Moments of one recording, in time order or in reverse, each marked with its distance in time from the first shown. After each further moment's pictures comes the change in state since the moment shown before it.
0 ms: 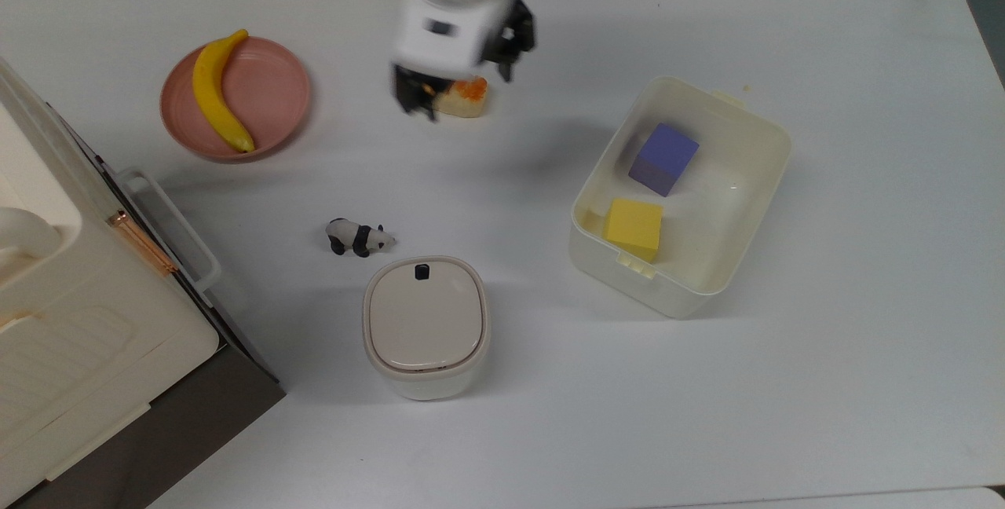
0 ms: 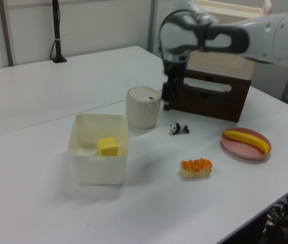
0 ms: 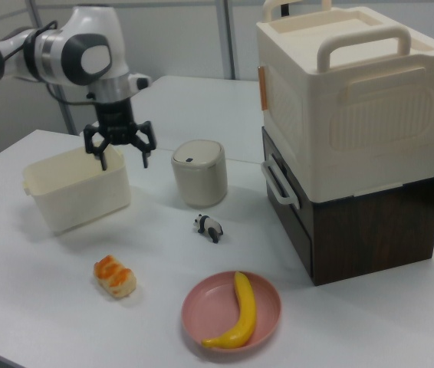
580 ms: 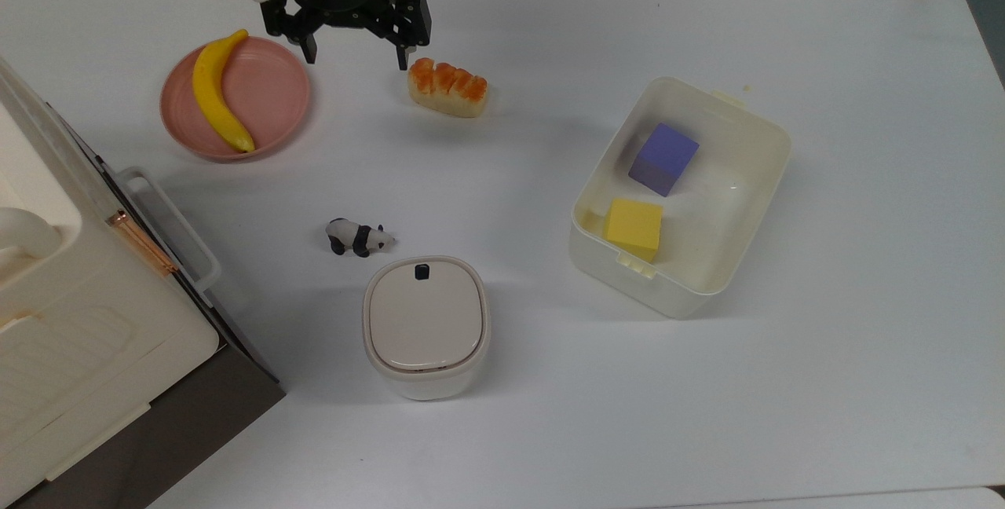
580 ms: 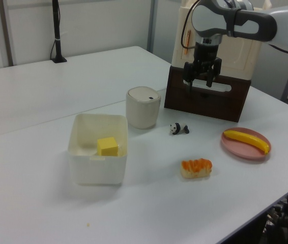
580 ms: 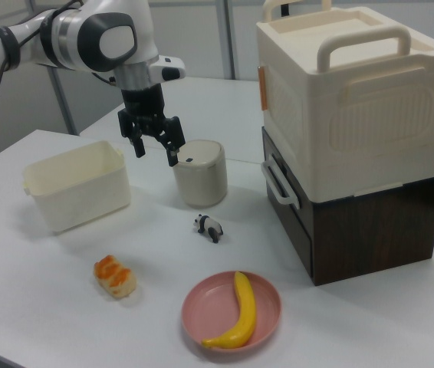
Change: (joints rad) arm -0.235 -0.077 0.110 -0.002 -0.080 -0.015 0.487
